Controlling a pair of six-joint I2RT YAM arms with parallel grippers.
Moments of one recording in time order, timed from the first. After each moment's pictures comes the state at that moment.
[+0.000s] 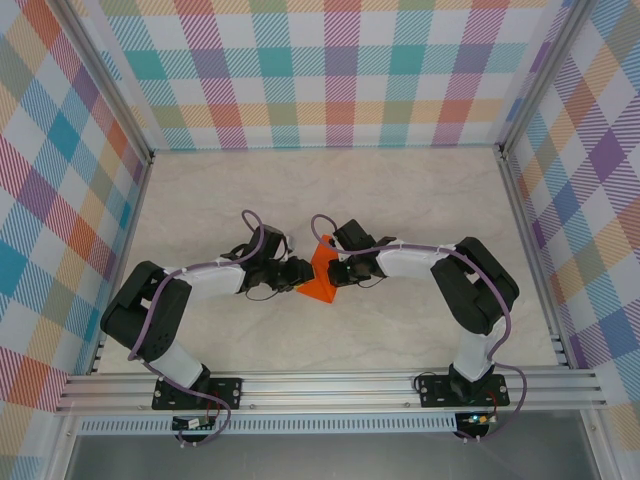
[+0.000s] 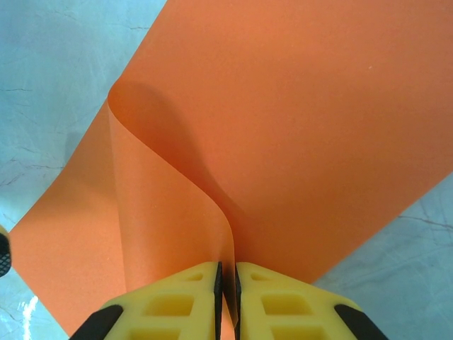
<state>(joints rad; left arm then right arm) -0.53 1.60 0.74 -0.04 0.48 -0.85 0.72 1.83 1.02 -0.29 -0.20 0.44</state>
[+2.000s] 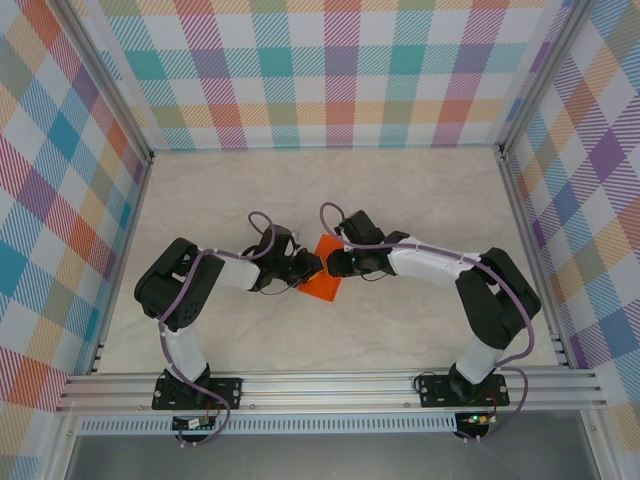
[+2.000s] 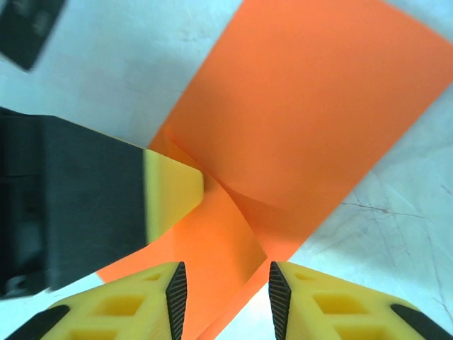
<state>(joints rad) -0.53 1.85 0.76 0.33 0.51 -1.05 0.71 1.68 1.03 -0.36 -0.16 0.47</state>
